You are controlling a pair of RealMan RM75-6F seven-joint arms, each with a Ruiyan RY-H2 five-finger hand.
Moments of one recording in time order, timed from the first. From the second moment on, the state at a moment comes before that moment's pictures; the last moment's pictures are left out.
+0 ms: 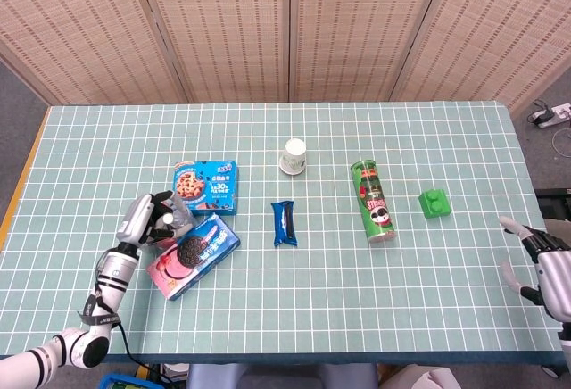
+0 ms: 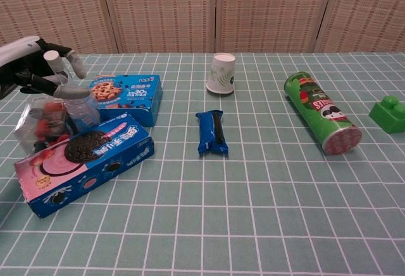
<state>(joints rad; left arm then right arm) -0.53 -1.52 -0.24 -1.37 1.29 1.09 -0.43 0.04 -1.00 0.05 -1.63 -1.56 1.54 0.15</state>
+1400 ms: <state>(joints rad) -0.54 -1.50 -0.24 -1.40 1.33 1.14 -0.43 0.04 -1.00 0.05 -1.63 -1.55 1.53 0.16</state>
